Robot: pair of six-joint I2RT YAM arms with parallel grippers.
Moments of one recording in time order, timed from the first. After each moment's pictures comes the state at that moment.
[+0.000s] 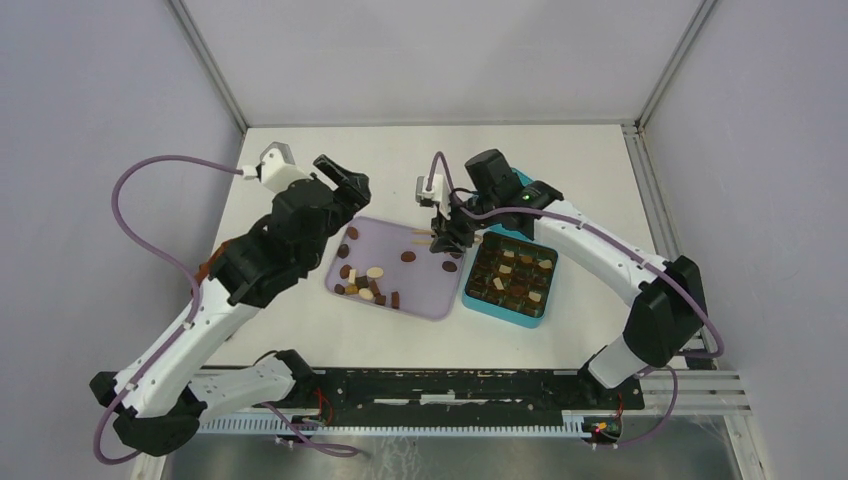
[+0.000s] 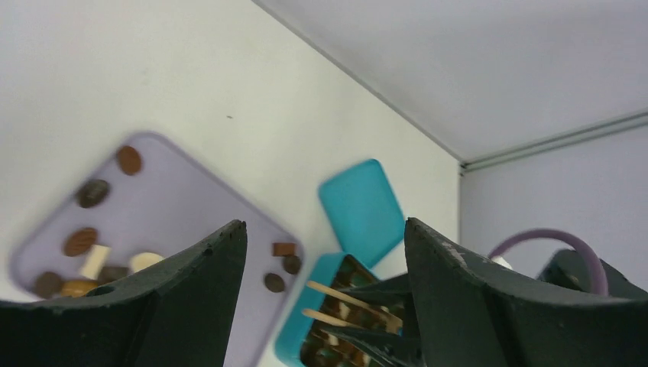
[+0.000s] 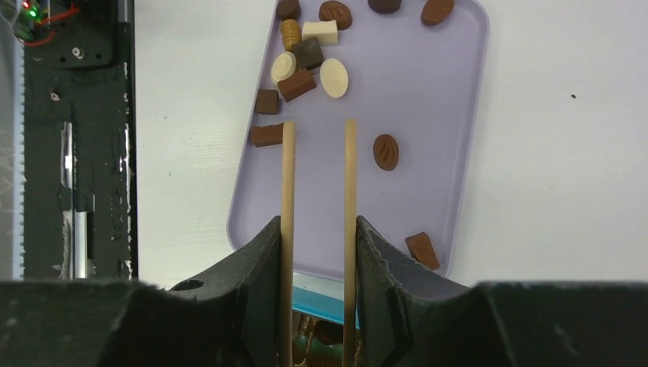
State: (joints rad) left arm -0.80 0.98 1.27 -0.67 -0.71 -1.03; right arm 0.66 1.56 1.35 -0.55 -0.68 -0.50
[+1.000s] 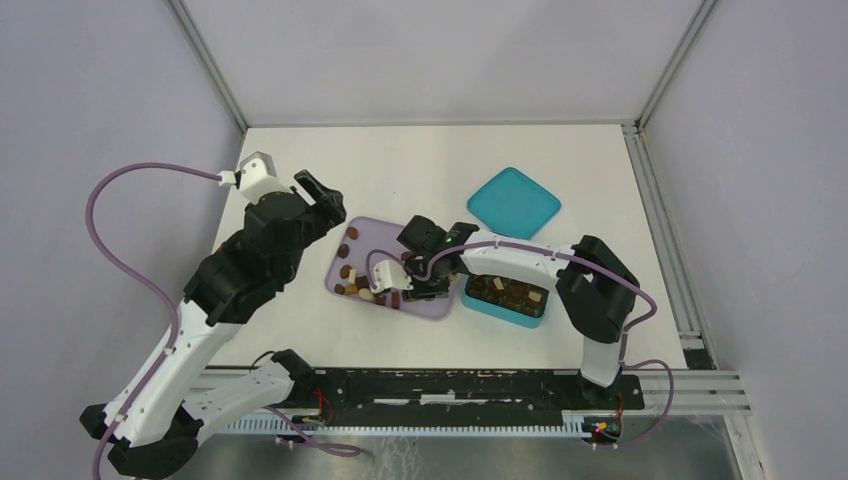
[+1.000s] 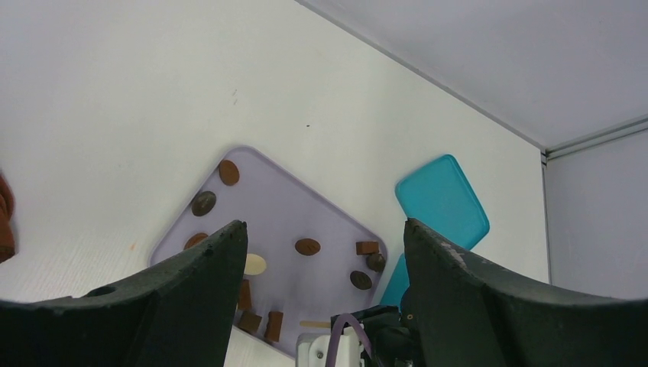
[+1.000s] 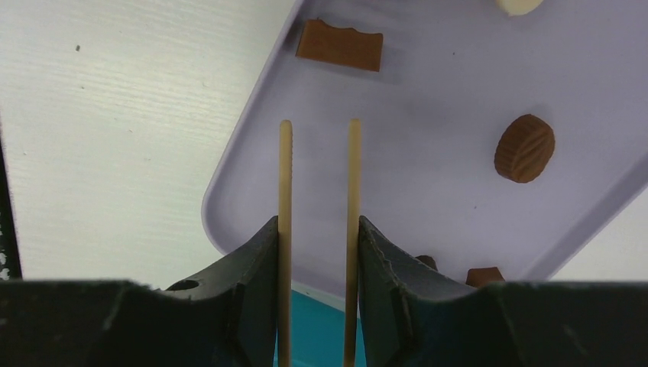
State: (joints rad) left arm -0.67 0.87 1.25 -0.80 -0.66 -0.79; right arm 0.98 1.85 1.35 -0.68 -0.26 -0.81
